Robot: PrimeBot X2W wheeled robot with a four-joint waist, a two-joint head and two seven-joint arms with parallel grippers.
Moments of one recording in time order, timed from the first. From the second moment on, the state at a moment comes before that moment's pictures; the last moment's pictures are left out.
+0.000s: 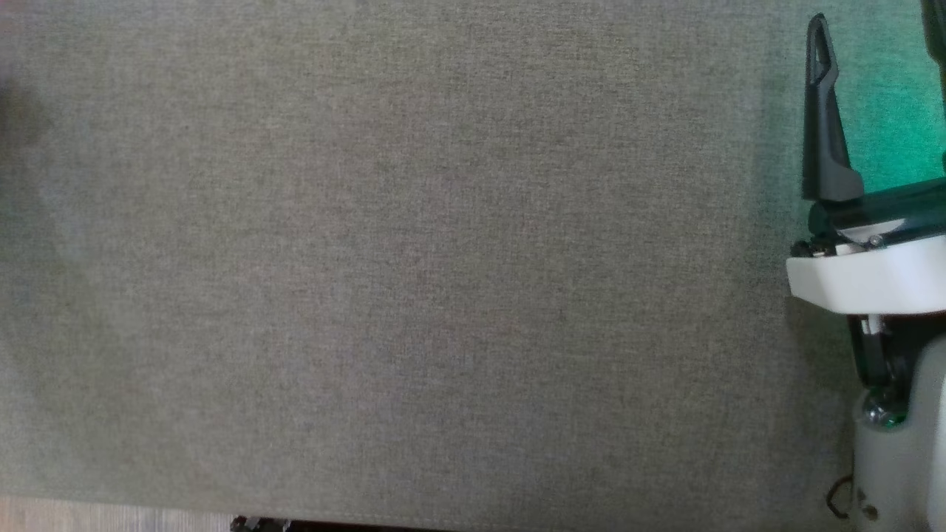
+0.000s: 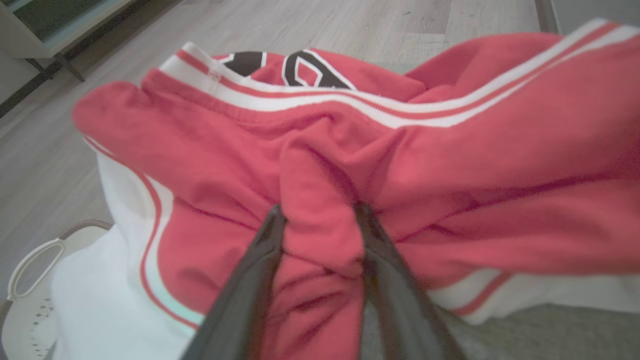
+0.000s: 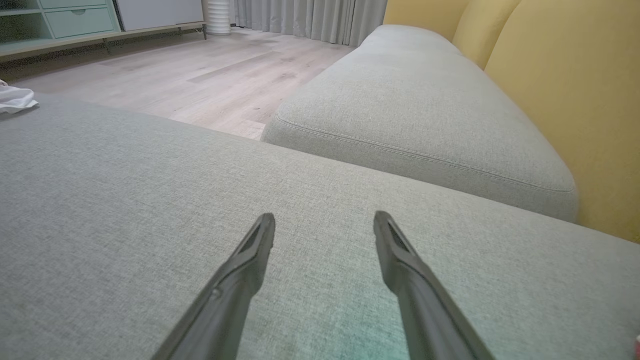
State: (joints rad) left arm -1.07 0.51 -0.29 0.89 -0.66 0.02 0.08; right arm -0.30 -0.05 0.02 -0.44 -0.16 0.13 0.21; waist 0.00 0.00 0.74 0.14
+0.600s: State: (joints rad) left arm -1.13 0.51 -0.36 0.95 -0.60 -0.09 -0.09; right arm -0.30 -0.05 -0.02 -0.29 -0.08 0.13 0.13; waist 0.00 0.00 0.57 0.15
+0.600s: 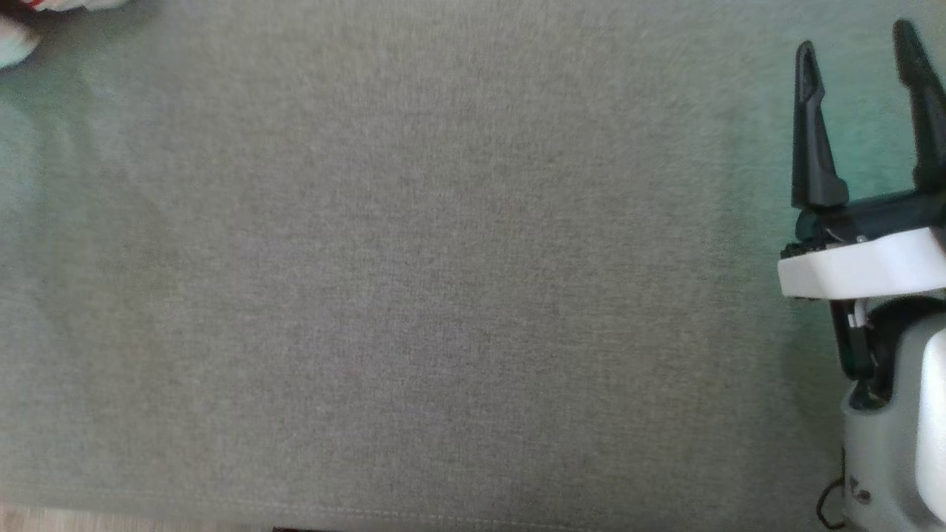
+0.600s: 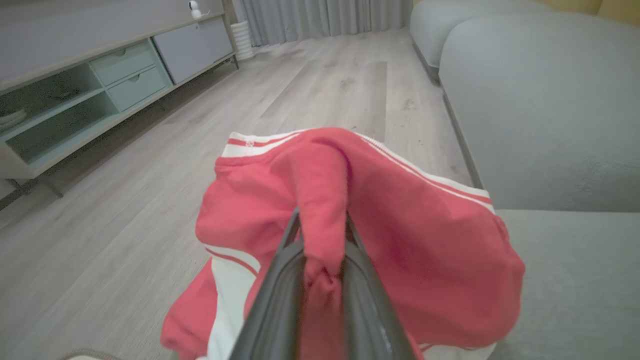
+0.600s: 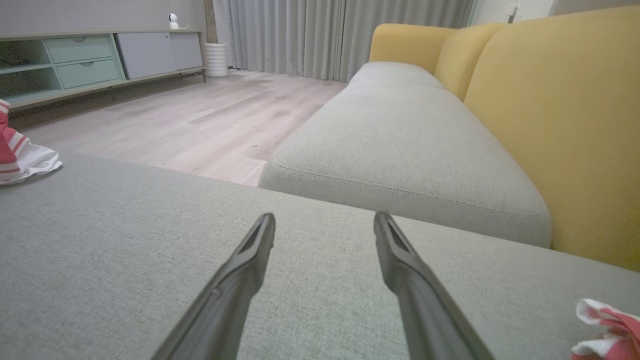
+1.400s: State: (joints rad) left arm -0.93 0.26 -0.57 0.19 -0.70 -0.02 0.15; right arm -0.07 -0.05 -0.07 0.01 0.11 0.13 -0.05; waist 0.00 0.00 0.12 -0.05
